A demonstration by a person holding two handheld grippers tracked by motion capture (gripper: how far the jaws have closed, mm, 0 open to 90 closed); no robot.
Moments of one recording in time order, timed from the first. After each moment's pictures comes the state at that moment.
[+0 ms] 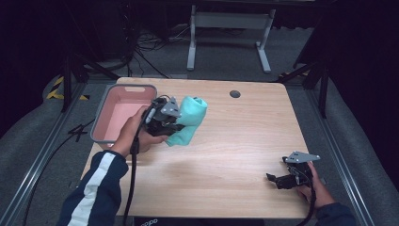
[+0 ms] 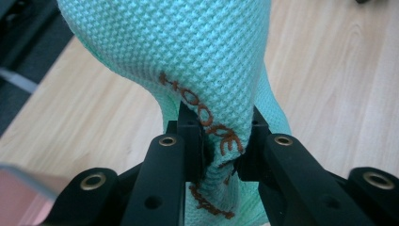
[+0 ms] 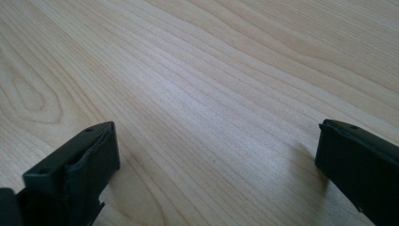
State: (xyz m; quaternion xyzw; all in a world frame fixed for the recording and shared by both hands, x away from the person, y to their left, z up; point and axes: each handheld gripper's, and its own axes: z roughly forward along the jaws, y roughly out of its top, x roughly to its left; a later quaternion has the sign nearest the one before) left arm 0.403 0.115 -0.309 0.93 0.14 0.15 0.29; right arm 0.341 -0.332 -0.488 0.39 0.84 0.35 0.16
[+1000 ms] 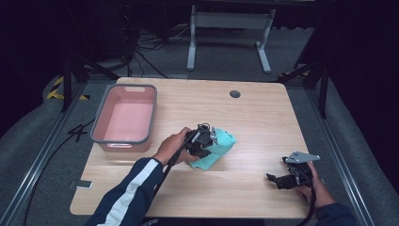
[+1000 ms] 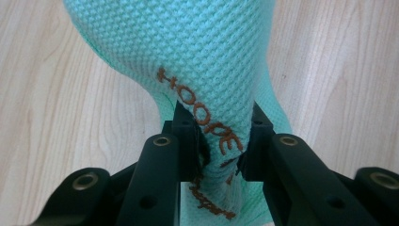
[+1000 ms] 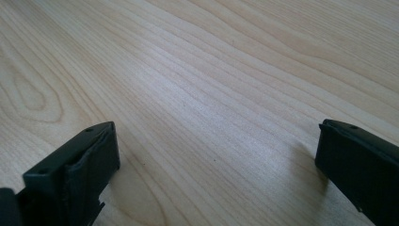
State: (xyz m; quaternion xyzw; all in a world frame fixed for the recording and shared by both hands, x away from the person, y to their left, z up) left arm 0.416 0.023 -0.416 0.97 0.09 0.08 0.19; right arm 0.341 -0.332 -0.489 0.39 0.84 0.35 0.16
